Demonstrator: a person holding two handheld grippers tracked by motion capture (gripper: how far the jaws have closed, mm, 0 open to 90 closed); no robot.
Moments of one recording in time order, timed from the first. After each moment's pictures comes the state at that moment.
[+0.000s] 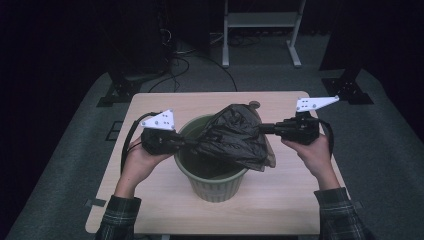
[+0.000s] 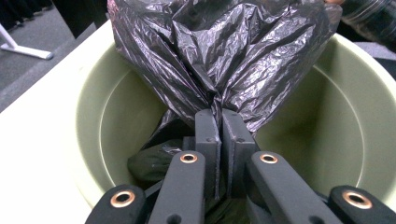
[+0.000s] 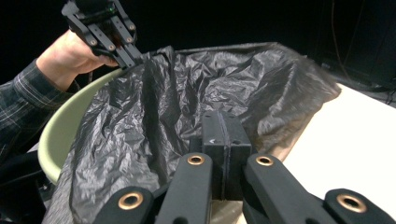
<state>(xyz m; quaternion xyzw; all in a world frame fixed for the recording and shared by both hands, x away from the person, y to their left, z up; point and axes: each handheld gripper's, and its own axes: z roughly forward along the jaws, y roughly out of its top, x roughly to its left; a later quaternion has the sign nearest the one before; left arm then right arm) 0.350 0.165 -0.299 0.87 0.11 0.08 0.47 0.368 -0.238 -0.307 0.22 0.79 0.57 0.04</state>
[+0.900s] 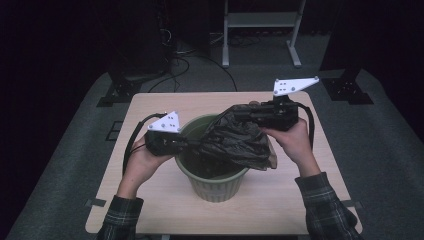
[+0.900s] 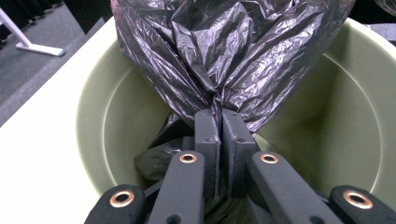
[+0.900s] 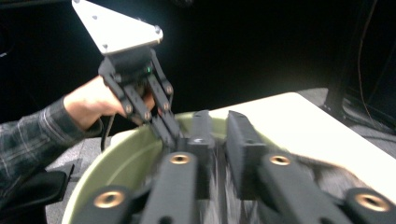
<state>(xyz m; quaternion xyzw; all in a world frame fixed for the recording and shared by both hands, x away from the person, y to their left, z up) 0.347 0.157 -0.299 0.88 0.10 0.11 0.44 0.372 -0.180 -0.259 0.15 0.79 0.60 0.04</state>
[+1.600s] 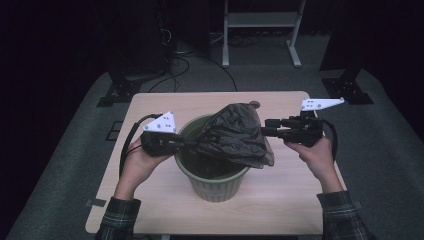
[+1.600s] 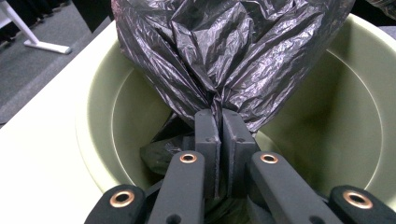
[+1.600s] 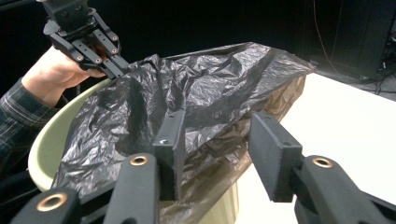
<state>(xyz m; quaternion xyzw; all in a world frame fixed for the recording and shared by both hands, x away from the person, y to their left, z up) 0.345 0.164 -0.299 0.88 0.11 0.12 0.44 0.369 -0.246 -0.313 0.26 0.77 0.58 0.03</state>
